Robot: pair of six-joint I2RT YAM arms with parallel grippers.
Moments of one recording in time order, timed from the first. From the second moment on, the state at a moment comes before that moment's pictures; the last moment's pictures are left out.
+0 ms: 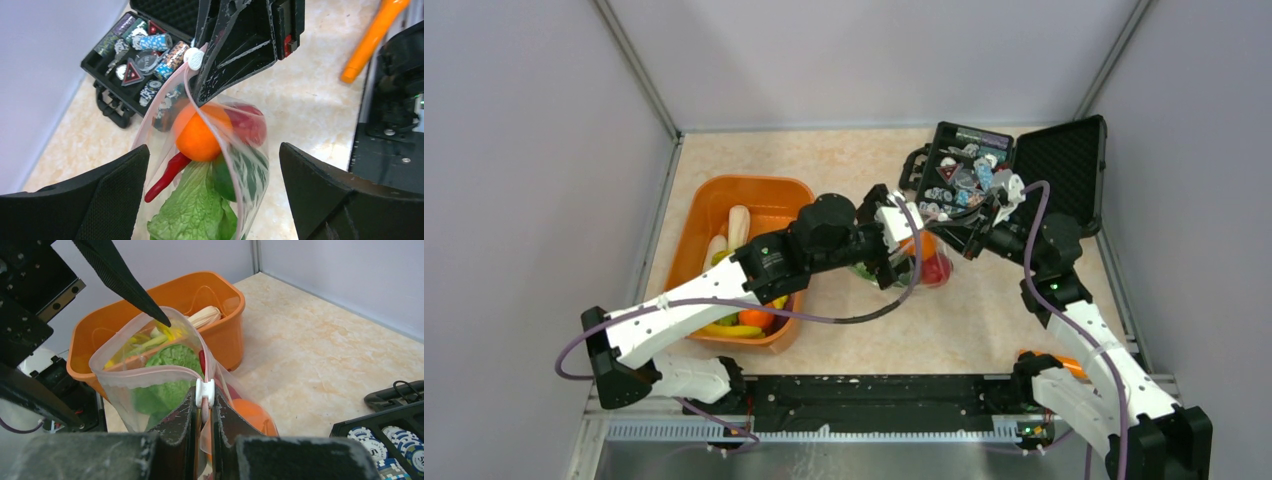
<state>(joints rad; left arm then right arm) -1.04 1.26 1.30 -0.34 0.11 0.24 0.27 0.84 0.59 0.40 -0.80 0.29</state>
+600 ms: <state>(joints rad) -1.15 1.21 1.21 -0.20 -0.15 0.39 0.27 0.82 0.59 0.37 -0.80 0.28</state>
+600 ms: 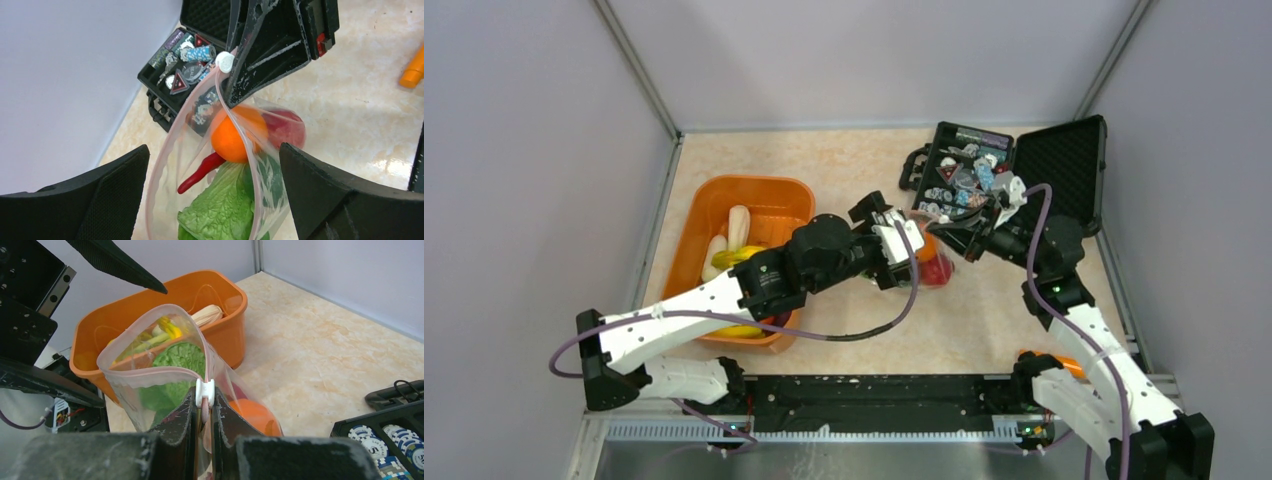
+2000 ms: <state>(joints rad) -0.95 1.37 1.40 -0.48 0.38 0.45 0.27 0.72 0.59 0.26 -1.00 0.17</state>
